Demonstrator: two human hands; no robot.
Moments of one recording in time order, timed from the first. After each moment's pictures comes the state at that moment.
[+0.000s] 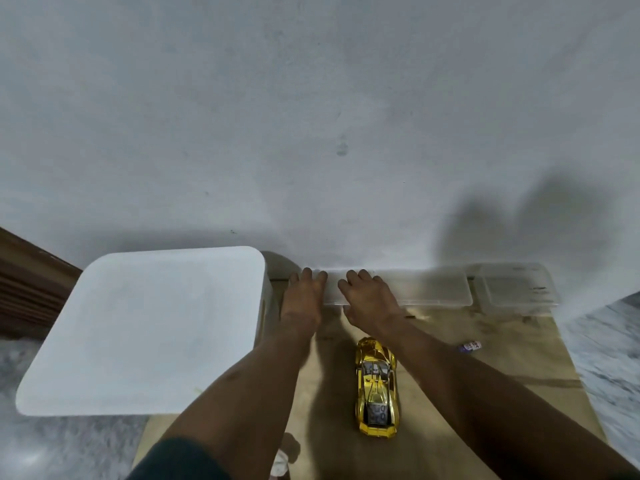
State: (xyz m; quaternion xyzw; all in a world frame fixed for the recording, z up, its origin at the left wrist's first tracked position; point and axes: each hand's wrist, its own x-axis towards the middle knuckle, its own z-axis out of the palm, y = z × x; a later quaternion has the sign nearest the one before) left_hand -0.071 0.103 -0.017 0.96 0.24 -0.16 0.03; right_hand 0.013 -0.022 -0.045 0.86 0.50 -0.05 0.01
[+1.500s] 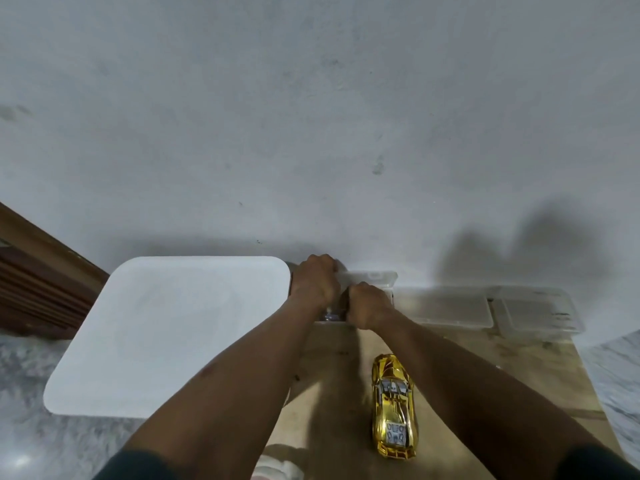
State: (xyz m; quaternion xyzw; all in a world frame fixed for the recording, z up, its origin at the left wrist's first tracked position) left_hand -0.047 0.138 0.033 0.93 0.30 -0.04 0.21; right_hand 0.015 0.028 -0.028 0.88 0.39 -0.23 -0.10
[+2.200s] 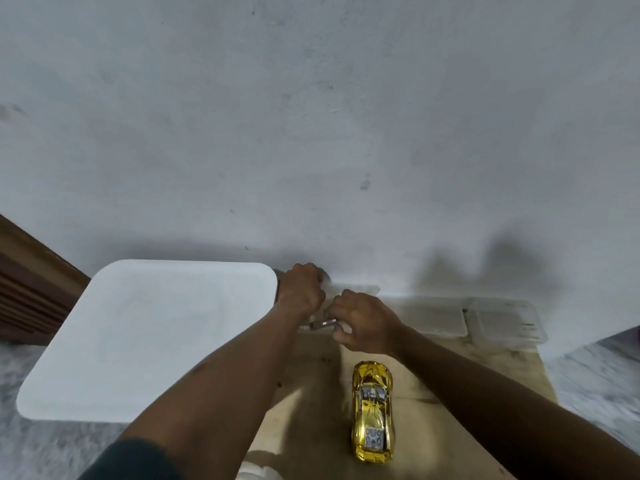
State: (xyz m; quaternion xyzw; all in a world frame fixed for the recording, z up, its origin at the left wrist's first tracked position) left_hand -0.047 0.142 0.029 0.92 0.30 -0.05 0.23; right_hand 0.019 -0.018 -0.009 0.74 0.65 -0.01 -0.15
